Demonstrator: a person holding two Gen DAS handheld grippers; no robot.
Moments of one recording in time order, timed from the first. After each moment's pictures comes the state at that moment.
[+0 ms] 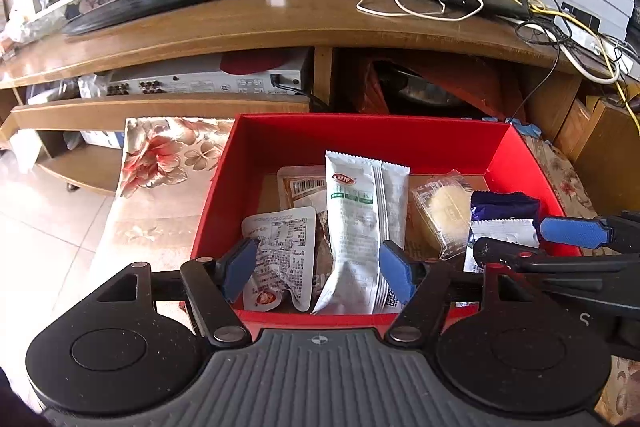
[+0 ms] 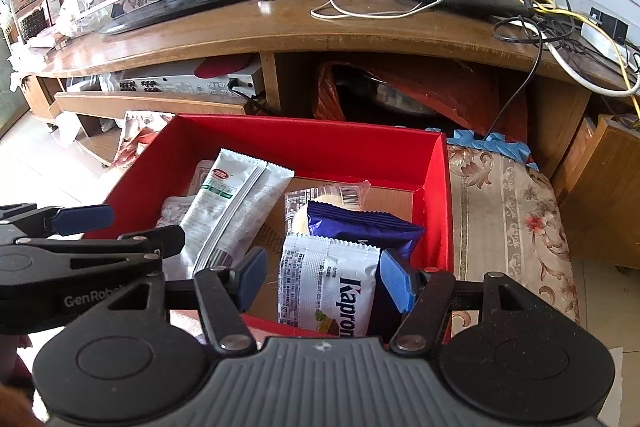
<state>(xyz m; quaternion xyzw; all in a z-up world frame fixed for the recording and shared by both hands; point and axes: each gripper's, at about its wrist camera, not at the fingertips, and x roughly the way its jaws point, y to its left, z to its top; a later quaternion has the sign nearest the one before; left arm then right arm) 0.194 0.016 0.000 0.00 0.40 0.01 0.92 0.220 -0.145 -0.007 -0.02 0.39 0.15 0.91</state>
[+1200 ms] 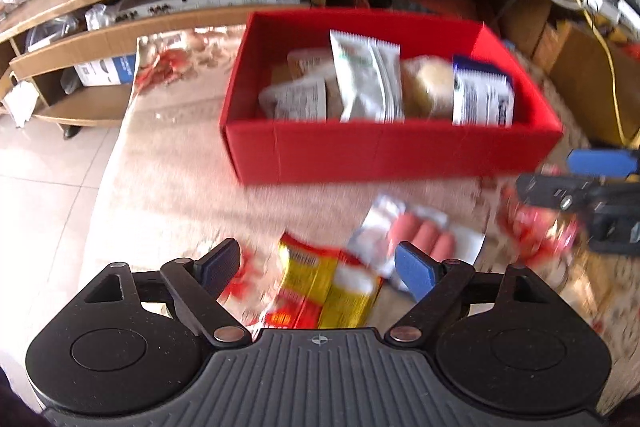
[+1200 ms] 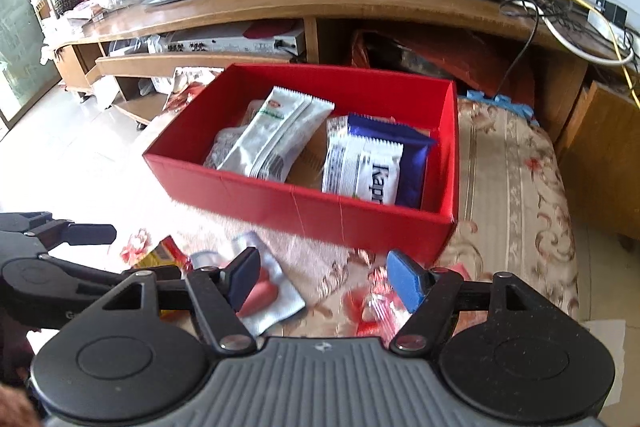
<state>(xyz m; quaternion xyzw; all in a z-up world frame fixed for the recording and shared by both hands) 0.111 0.042 -0.025 0.02 0.47 -0.02 0.88 0.137 -0.158 -0.007 -0.03 0.41 0.19 0.89</state>
